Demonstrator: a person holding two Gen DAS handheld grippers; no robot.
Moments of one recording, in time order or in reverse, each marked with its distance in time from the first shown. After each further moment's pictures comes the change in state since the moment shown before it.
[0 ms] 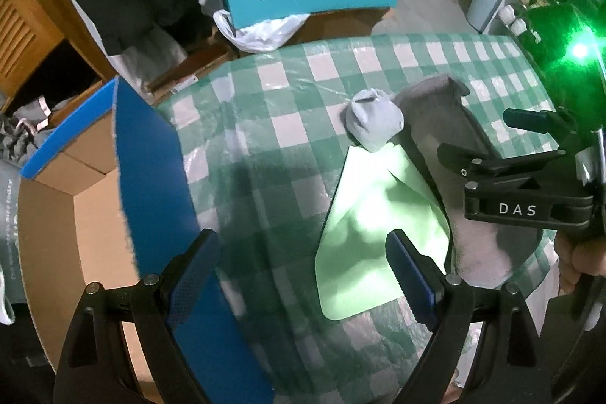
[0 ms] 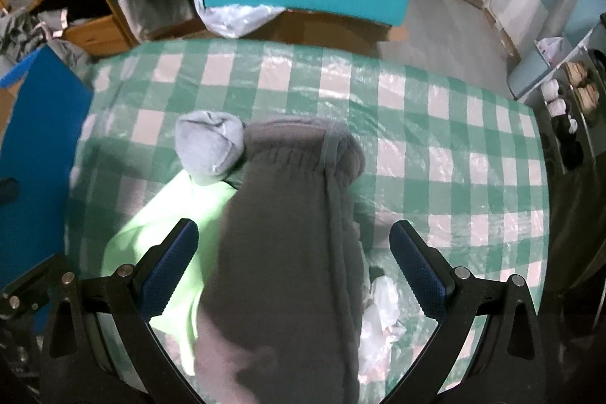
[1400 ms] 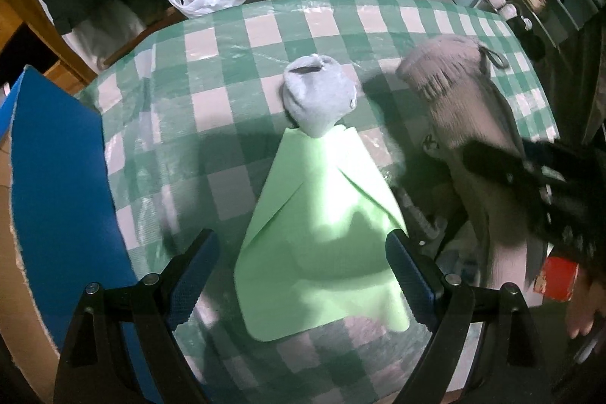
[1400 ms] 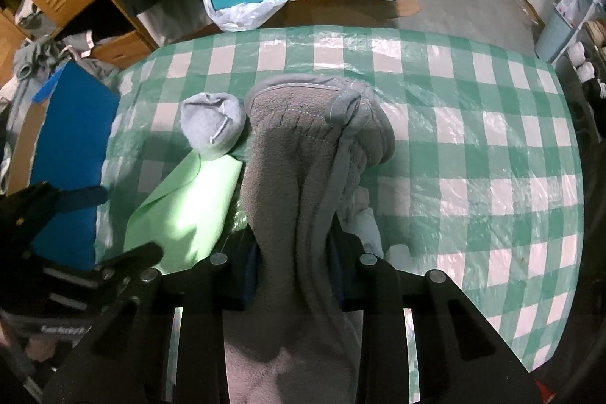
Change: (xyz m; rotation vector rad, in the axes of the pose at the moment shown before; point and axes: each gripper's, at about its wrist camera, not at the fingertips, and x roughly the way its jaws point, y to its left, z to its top) left arm 0.049 -0.040 0.018 -0.022 0.118 -0.113; right arm -0.010 -0.040 -0.028 0.076 -0.001 0.213
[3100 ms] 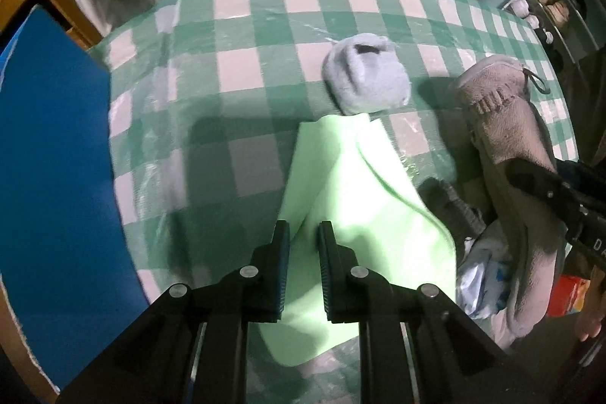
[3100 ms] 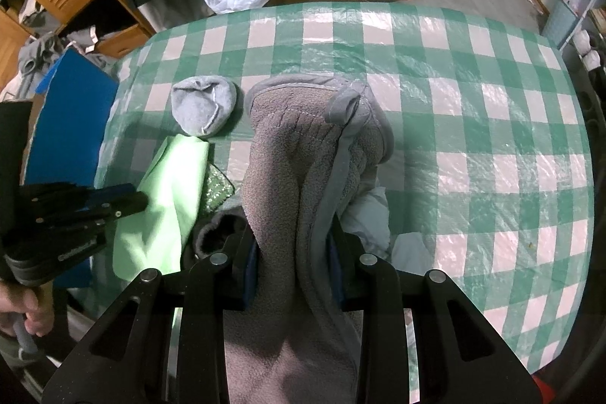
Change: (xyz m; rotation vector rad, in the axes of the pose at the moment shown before) left arm 0.025 0.016 -0.014 -0.080 0.035 0.031; right arm 0.005 -0.017 -0.018 0.003 0.023 0.028
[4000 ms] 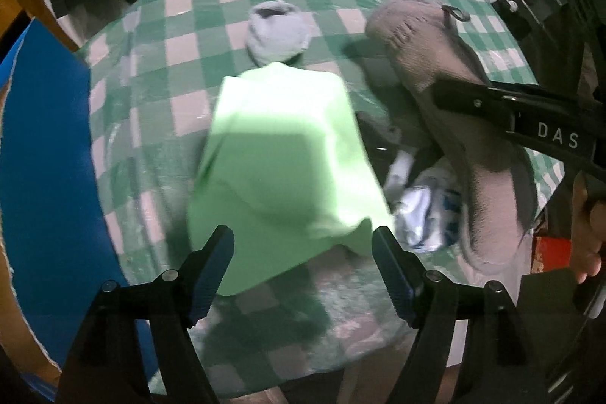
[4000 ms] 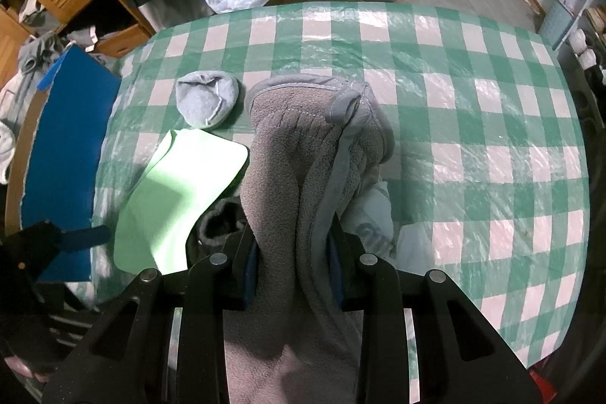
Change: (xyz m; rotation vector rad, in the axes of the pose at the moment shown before) left arm -0.026 -0.054 -0.057 0.115 -0.015 -0.048; right arm -0.010 0.000 -0.012 0.004 -0.013 -0.009
